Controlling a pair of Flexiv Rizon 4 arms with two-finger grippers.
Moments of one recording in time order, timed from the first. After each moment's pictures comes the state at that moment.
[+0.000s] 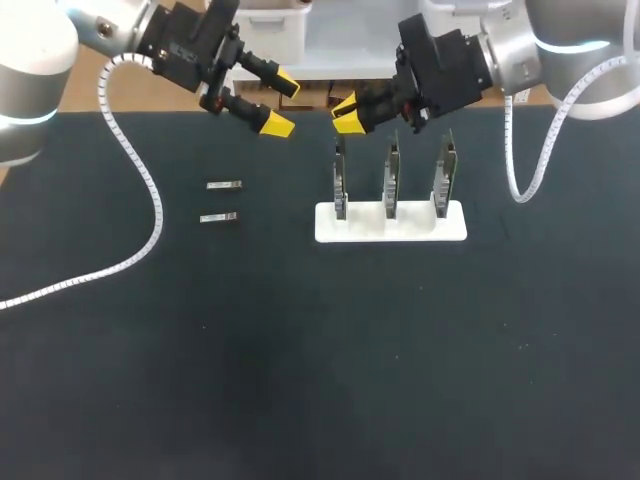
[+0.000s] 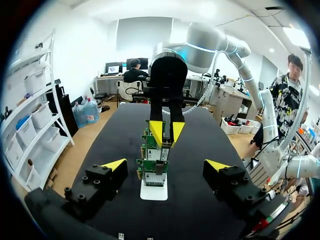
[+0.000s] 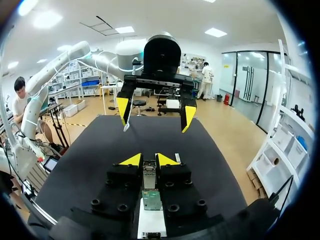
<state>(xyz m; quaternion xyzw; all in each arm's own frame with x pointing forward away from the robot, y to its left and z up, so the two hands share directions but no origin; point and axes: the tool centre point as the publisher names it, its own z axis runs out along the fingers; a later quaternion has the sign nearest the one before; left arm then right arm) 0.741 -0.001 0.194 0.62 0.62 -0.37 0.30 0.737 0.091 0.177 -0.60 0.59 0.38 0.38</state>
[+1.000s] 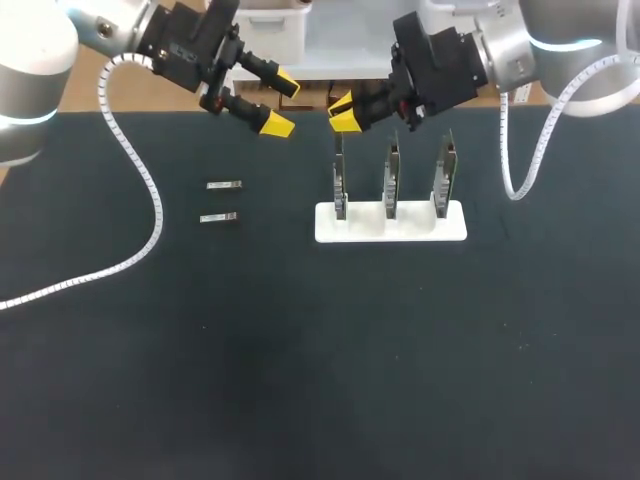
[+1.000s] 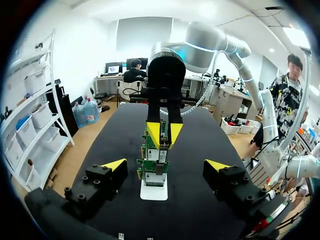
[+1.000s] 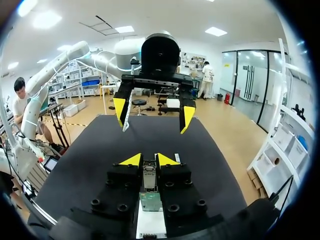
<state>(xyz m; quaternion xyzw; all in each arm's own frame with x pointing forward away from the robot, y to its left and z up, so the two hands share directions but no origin) 0.741 -0.001 0.194 0.62 0.62 -0.37 0.30 0.740 0.095 0.177 -0.60 0.59 0.38 0.38</state>
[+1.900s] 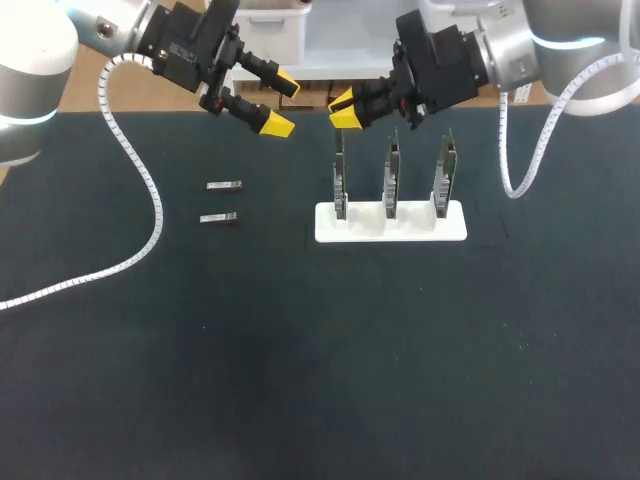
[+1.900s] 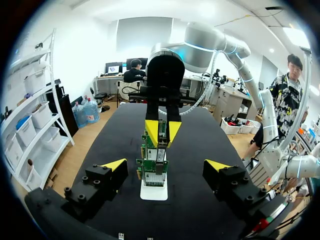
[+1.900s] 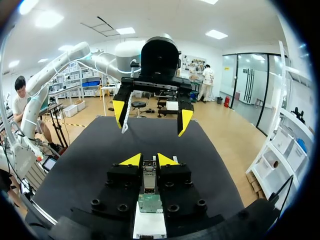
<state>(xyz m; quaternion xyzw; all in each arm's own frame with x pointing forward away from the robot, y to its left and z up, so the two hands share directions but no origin) 0.741 -0.001 0.194 0.62 0.62 -0.37 0.30 0.744 0.094 0.180 -0.60 0.58 0.38 0.39</state>
